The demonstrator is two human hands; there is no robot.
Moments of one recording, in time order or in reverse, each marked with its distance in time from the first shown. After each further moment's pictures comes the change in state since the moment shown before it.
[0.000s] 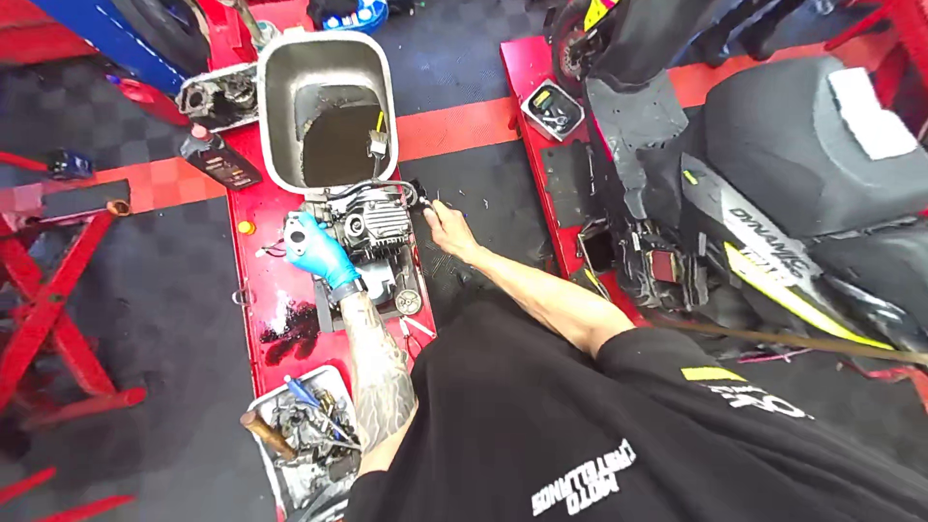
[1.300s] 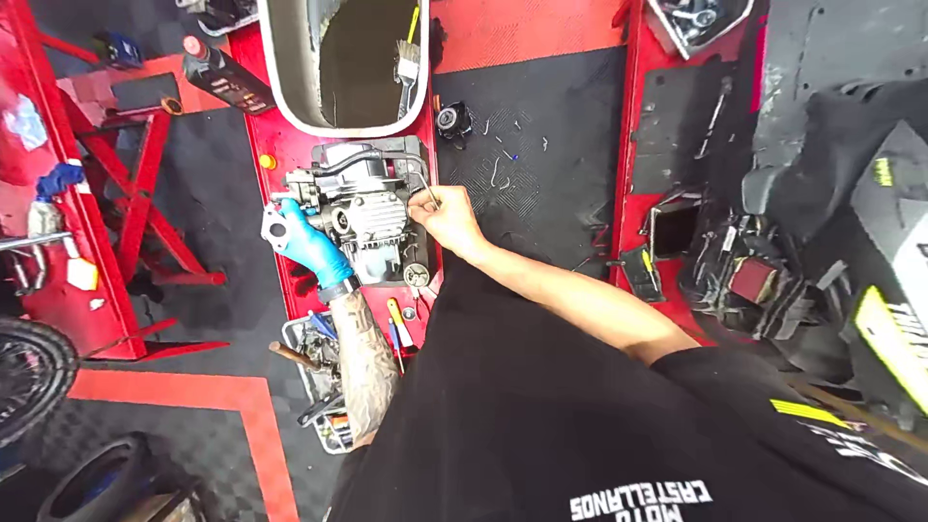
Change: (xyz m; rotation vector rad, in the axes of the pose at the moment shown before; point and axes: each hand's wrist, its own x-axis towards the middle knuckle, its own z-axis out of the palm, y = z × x) left_hand 0.044 -0.080 0.018 -0.118 0.022 0.313; right_hand 0.040 -0.017 -0.007 0.512 -0.154 0.258
